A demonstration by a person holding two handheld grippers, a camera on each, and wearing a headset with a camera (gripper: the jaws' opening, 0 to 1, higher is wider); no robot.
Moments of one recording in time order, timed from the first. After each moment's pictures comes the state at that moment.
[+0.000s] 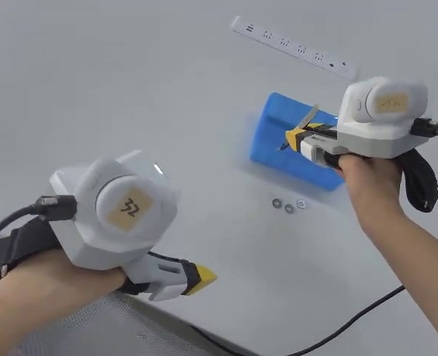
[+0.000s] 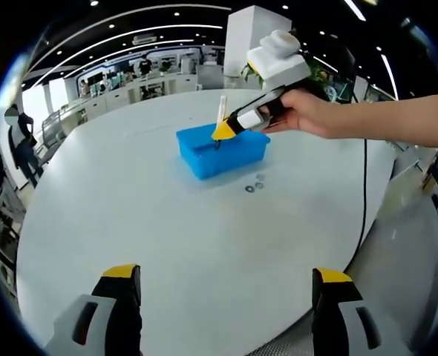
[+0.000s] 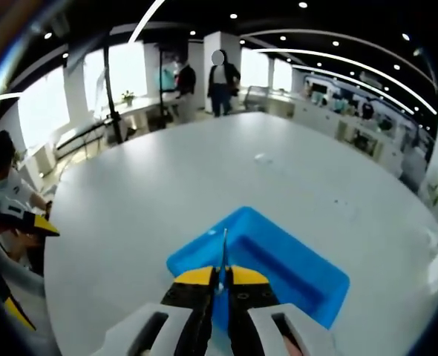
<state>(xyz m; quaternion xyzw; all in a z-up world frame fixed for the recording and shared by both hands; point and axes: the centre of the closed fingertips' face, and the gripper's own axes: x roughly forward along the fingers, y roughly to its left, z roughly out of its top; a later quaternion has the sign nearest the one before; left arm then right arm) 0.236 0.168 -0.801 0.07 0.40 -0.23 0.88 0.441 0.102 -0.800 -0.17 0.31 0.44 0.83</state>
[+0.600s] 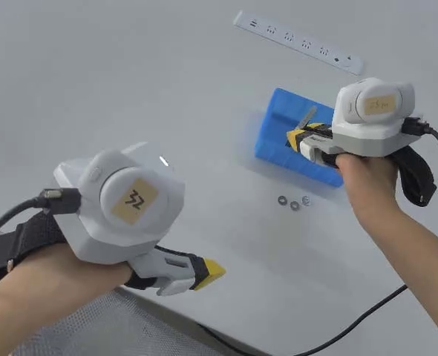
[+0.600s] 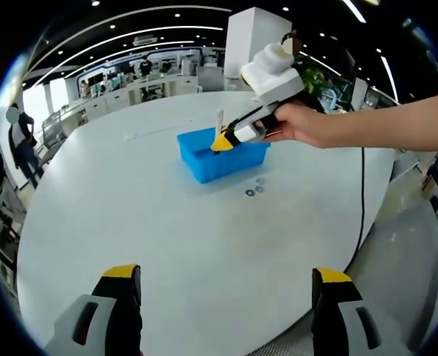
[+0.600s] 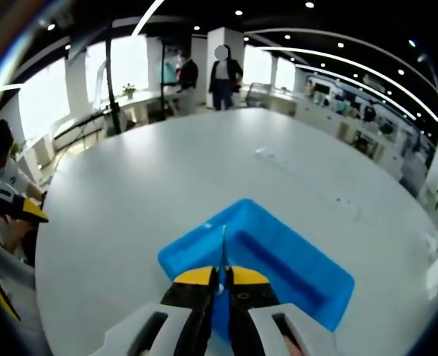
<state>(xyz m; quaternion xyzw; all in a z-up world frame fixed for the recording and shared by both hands) 0.236 0.168 -0.796 0.07 0.40 -0.23 0.89 0.445 0.100 -0.816 -0.19 0.31 0.44 0.82</state>
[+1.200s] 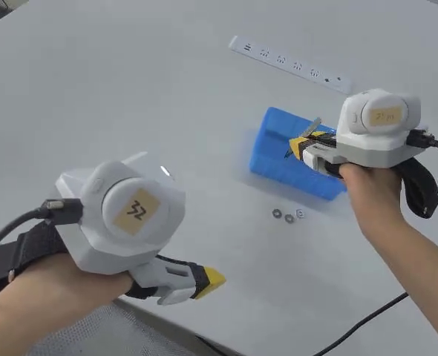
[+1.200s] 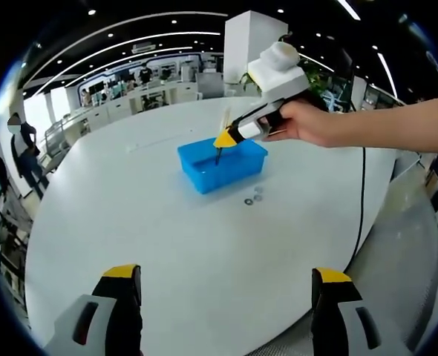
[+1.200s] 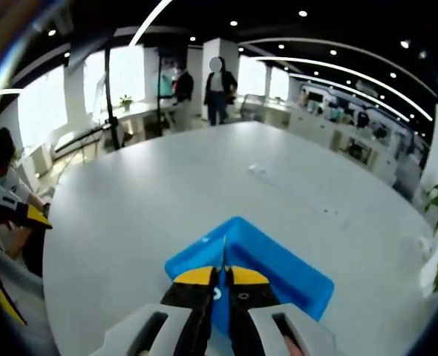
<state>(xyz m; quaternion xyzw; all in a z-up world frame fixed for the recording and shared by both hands) 0.236 0.163 -0.776 0.08 0.38 -0.22 0.89 0.444 0.088 -0.777 -0.17 0.28 0.43 0.84</state>
